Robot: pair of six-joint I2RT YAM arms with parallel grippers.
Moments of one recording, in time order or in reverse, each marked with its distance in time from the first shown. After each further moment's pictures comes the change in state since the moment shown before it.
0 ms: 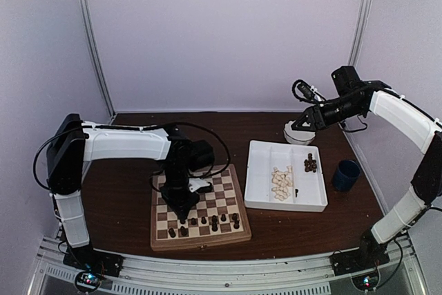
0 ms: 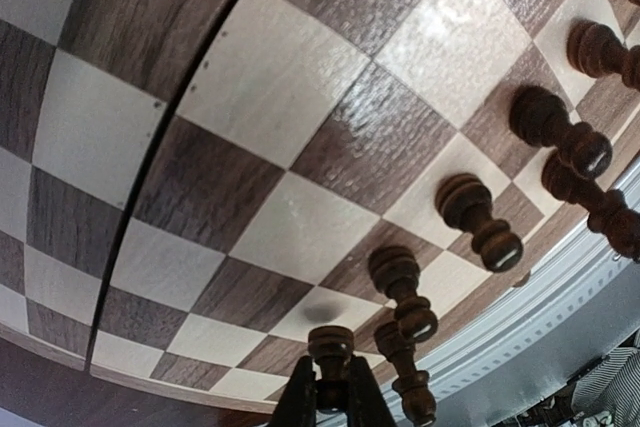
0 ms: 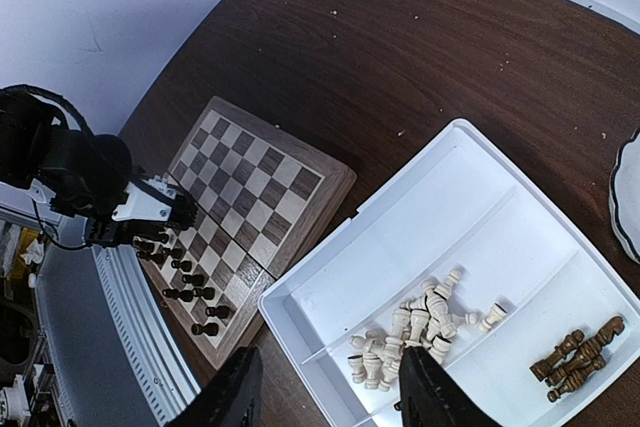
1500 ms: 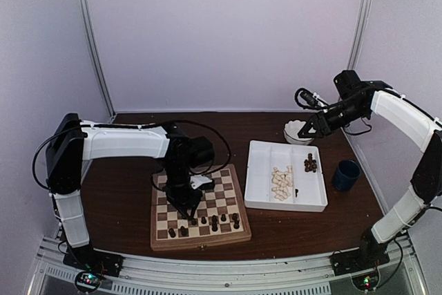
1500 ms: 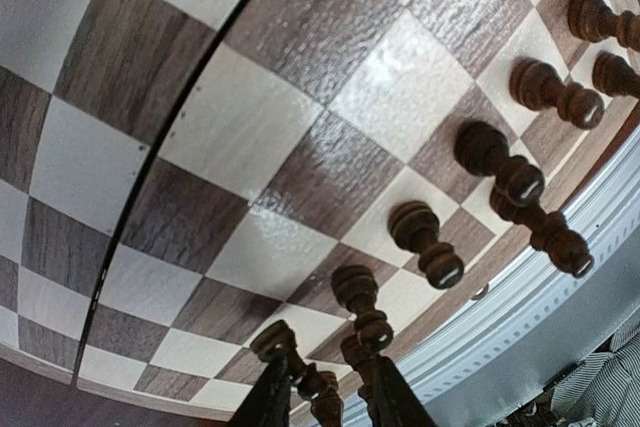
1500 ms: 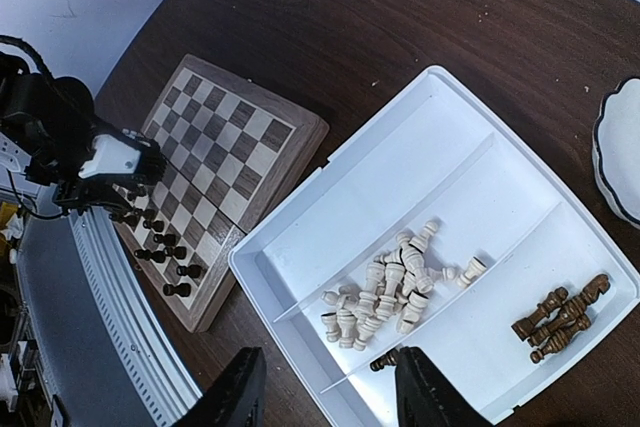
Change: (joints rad) left arm 0.011 -0.005 0.012 0.037 0.063 -0.021; right arm -0.033 0.007 0.000 -0.120 0.053 -0.116
